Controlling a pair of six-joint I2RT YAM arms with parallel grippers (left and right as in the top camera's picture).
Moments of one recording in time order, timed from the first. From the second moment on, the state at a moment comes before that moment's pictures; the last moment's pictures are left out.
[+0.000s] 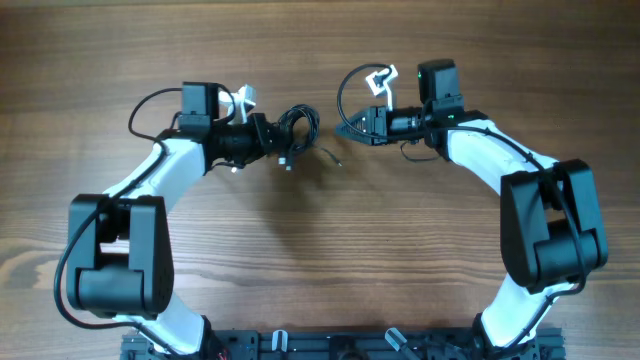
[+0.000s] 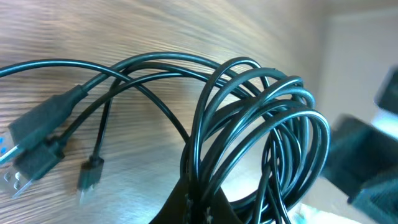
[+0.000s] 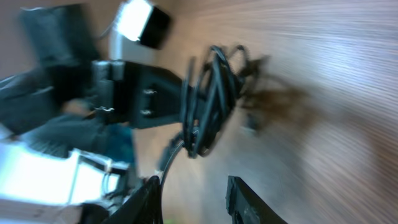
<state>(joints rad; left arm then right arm) -0.08 1.80 1.01 -0.22 0.79 -0.49 0.22 1.93 1.13 -0.03 -1.15 0.34</state>
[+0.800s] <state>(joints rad) -0.10 1.80 1.01 0.13 1.29 -0.43 0.23 1.94 1.13 0.72 -1.39 1.13</state>
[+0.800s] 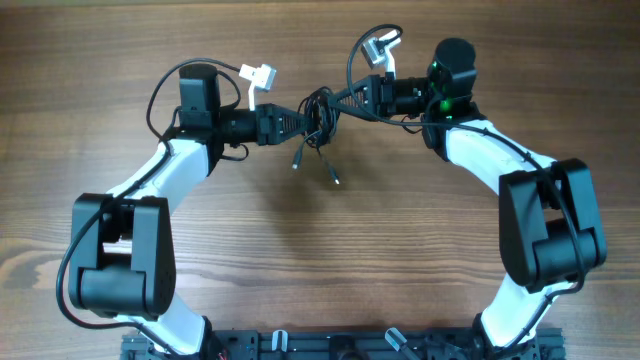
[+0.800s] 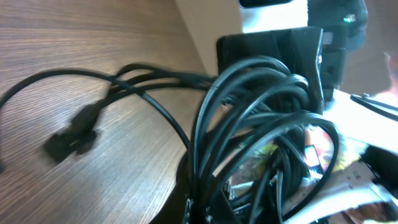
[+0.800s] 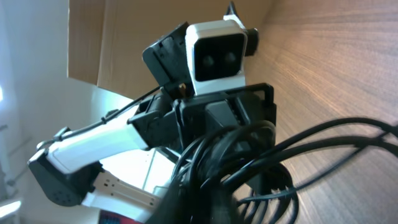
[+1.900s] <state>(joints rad) -0.16 1.80 1.01 -0.14 0.96 -0.33 0.31 1.94 1.13 0.21 -1.01 0.89</state>
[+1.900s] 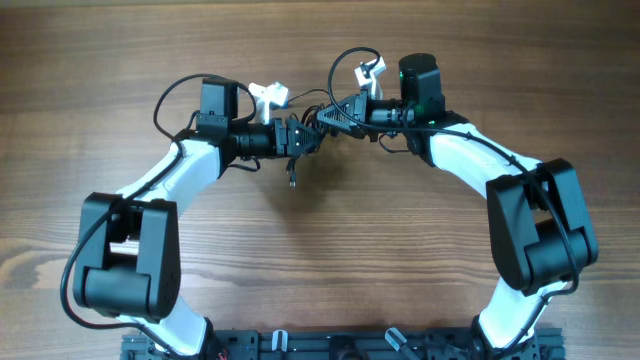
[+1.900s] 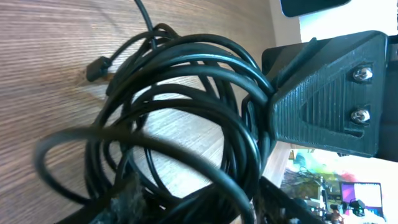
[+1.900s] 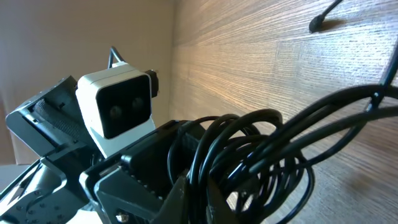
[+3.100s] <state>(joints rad) -0.01 1.78 1.01 -0.23 1.38 -0.26 0.35 1.94 1.13 0.27 -1.19 0.68</state>
